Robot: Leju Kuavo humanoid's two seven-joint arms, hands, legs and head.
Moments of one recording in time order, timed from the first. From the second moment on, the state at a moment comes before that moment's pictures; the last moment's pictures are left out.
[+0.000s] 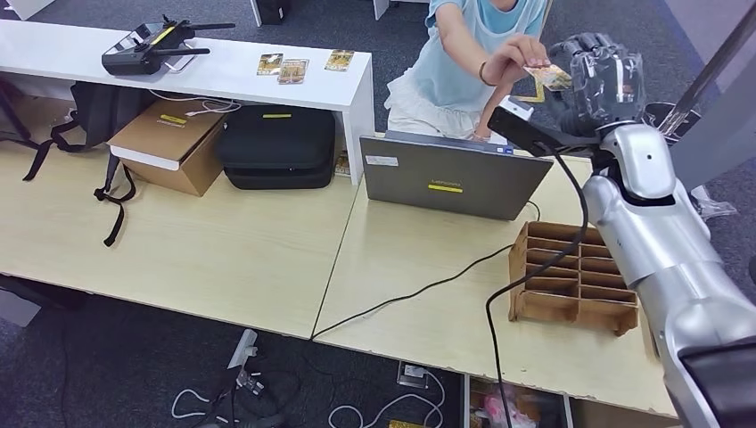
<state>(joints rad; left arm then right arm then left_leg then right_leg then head) -0.23 -0.01 0.29 -0.27 -0.02 0.03 0.25 -1.15 -0.09 0.58 -0.56 0.98 -0.42 -0.05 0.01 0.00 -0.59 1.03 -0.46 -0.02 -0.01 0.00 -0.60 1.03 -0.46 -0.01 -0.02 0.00</state>
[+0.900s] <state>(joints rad) -0.23 -0.01 0.29 -0.27 0.00 0.04 0.25 -1.13 -0.11 0.46 -0.60 0.79 -0.27 -0.06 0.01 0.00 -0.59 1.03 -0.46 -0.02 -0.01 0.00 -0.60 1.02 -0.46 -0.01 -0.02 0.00</state>
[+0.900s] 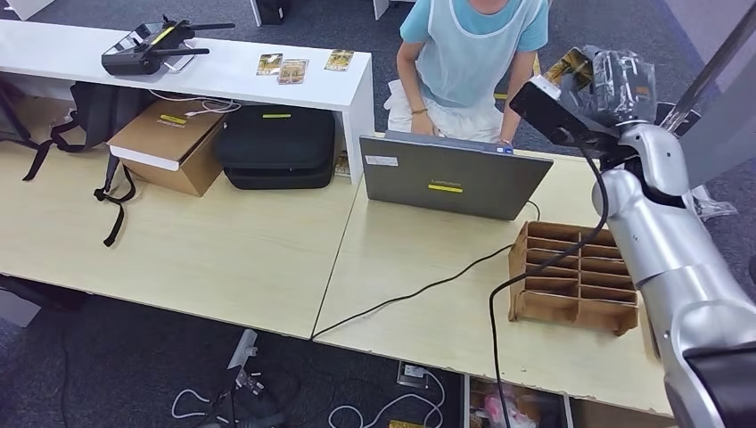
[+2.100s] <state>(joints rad) -0.17 0.01 0.28 -0.27 0.00 0.02 0.25 -0.42 -0.67 -0.06 -0.96 0.04 0.23 0.10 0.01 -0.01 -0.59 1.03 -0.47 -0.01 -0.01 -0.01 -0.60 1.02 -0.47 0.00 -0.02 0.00</state>
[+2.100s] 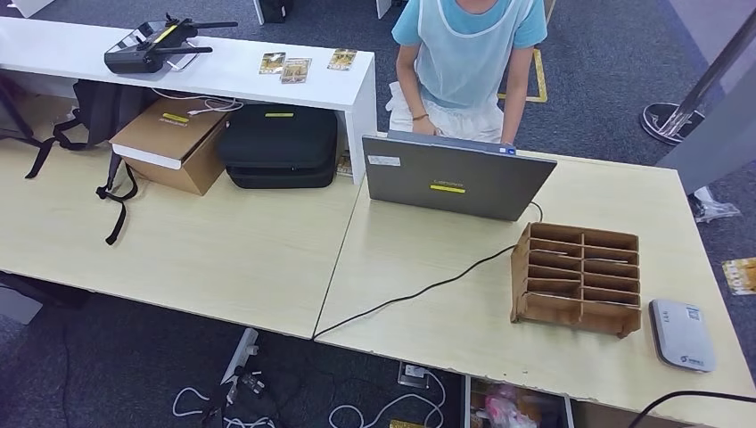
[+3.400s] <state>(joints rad) -0.16 0.01 0.35 -0.27 0.01 0.03 0.25 -0.38 -0.46 -0.07 -0.84 0.23 0.16 0.13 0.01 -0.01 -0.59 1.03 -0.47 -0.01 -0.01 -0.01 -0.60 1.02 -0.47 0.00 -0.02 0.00</state>
